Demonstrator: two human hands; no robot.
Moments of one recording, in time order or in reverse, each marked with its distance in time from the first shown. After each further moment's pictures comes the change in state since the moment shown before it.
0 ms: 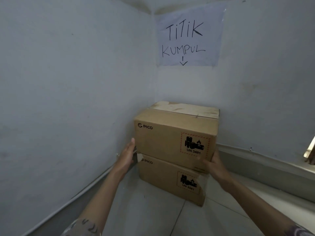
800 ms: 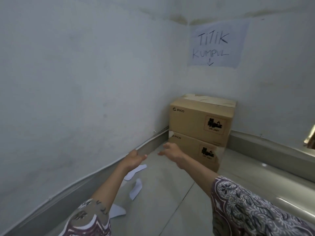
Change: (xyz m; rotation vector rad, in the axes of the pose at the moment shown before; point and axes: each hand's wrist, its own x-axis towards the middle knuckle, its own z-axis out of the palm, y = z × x) left_hand -0.202 -0.002 -0.121 0.482 -0.008 -0.214; right_hand -0.167 -0.080 0.185 -0.350 -0.372 0.095
